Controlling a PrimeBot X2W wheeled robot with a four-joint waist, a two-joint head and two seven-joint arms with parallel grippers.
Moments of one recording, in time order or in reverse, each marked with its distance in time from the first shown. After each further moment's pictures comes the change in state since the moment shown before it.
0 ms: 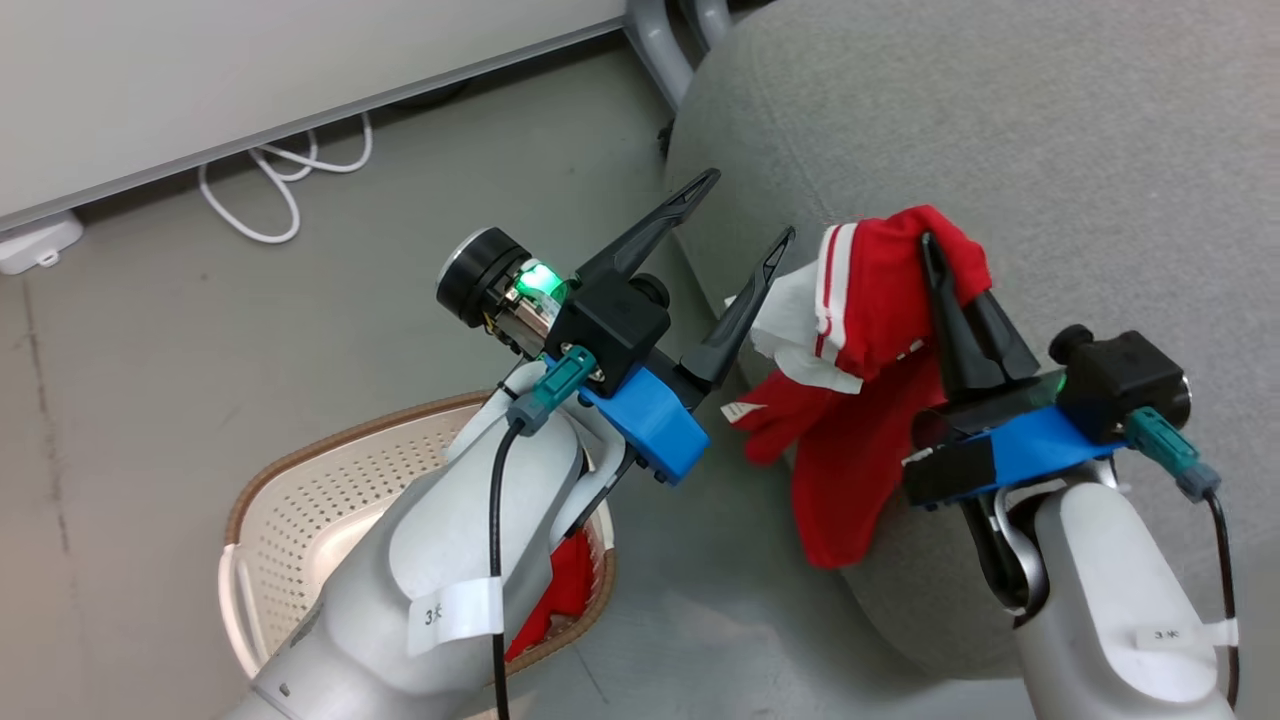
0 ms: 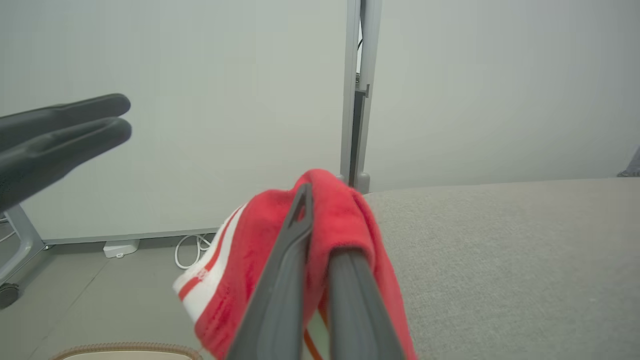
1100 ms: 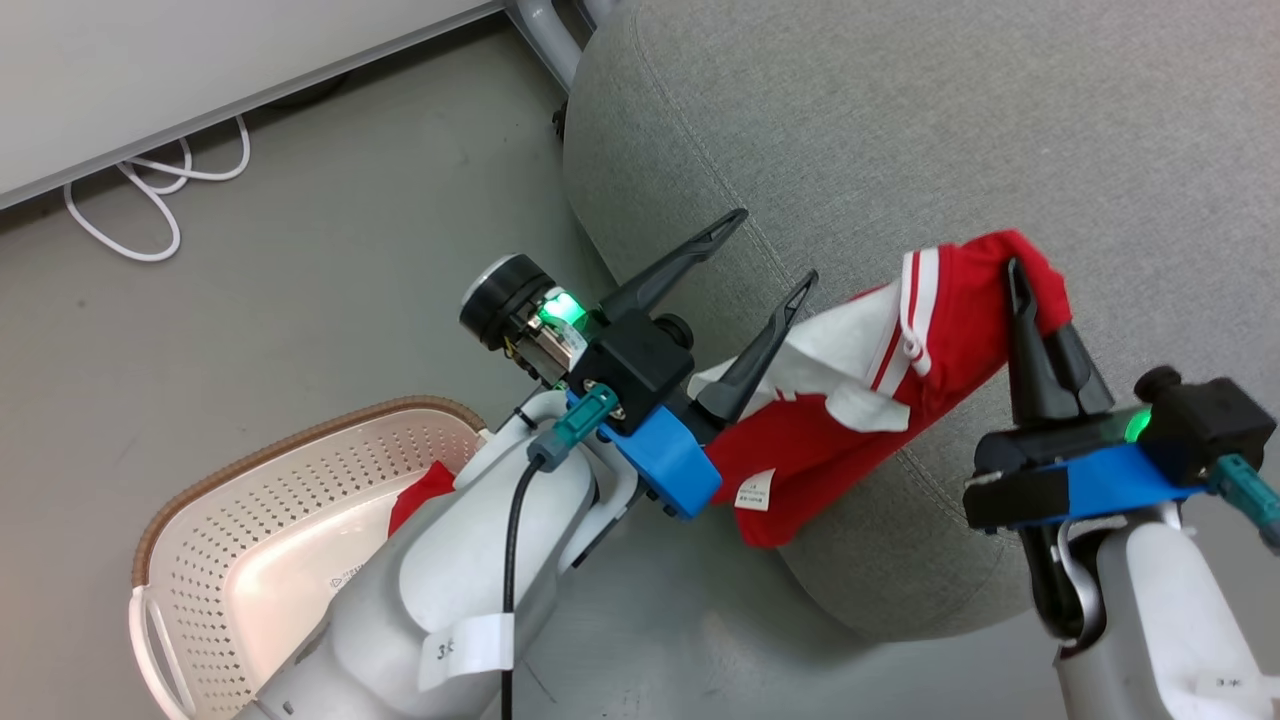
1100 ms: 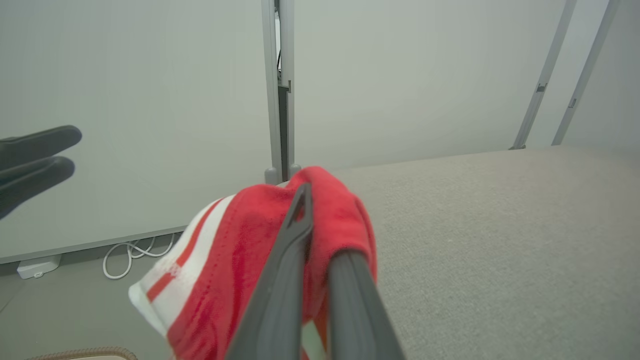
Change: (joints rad) left arm 0.025 0.019 -0.068 -0.035 -0.003 0.000 0.000; right arm 0.124 0.000 -0.116 -0.108 0.010 0.000 0.000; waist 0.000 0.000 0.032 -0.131
